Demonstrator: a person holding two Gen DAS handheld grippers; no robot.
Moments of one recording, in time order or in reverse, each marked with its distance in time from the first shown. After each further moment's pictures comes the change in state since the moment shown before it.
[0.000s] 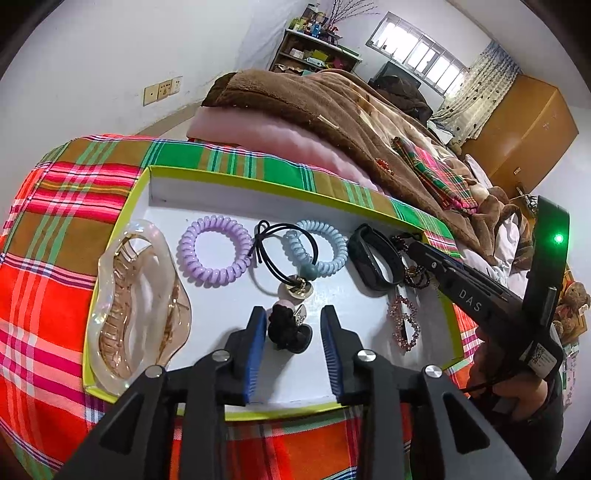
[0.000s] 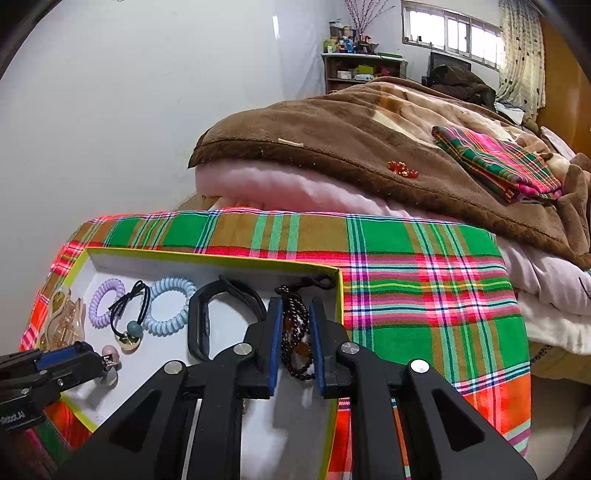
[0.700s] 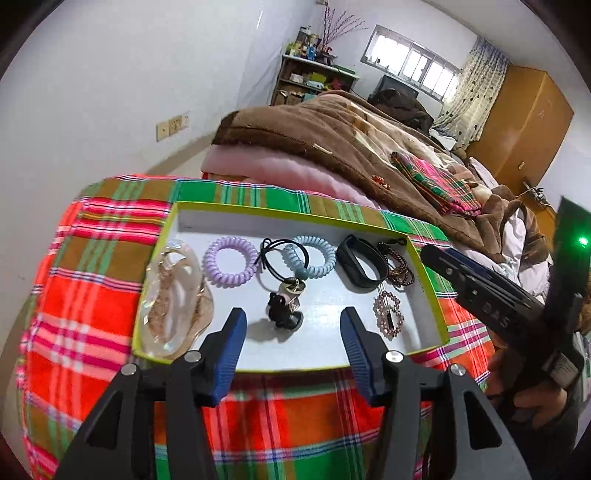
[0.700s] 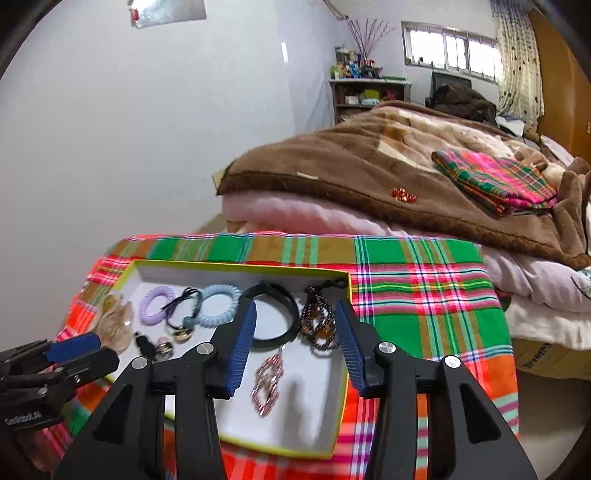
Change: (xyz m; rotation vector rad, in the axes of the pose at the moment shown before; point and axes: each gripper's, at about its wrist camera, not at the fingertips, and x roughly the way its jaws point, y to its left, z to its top) left arm -0.051 -0.024 -0.017 0.071 -0.110 0.098; right arm -0.067 0.010 -0.017 0.002 -0.119 0.053
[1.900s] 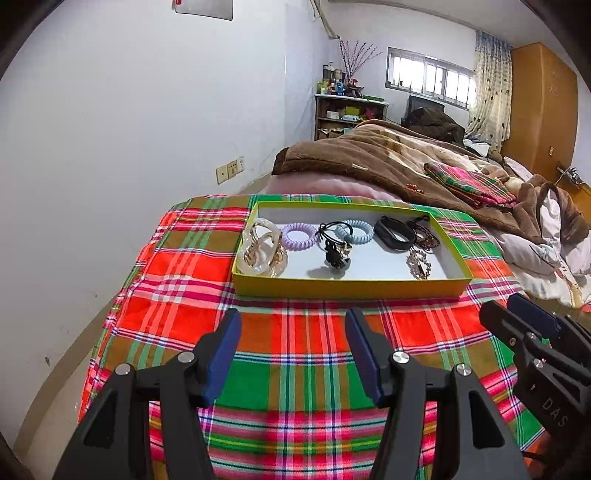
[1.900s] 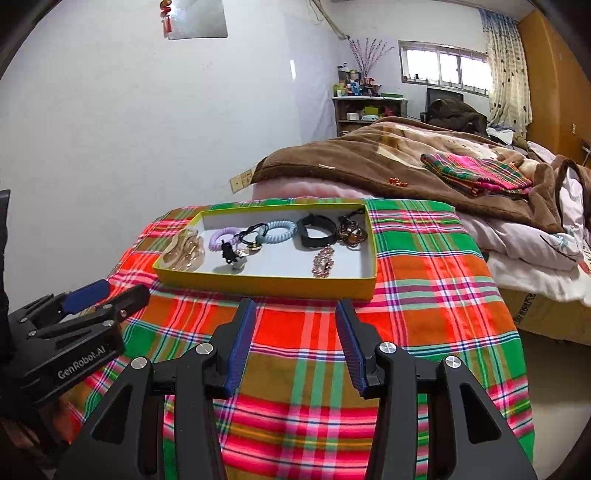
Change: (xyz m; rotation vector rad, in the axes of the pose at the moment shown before) left arm -0.075 -0.011 -0.085 0.084 -0.179 0.271; right arm -0.103 0.048 -0.102 -0.004 -0.070 0.004
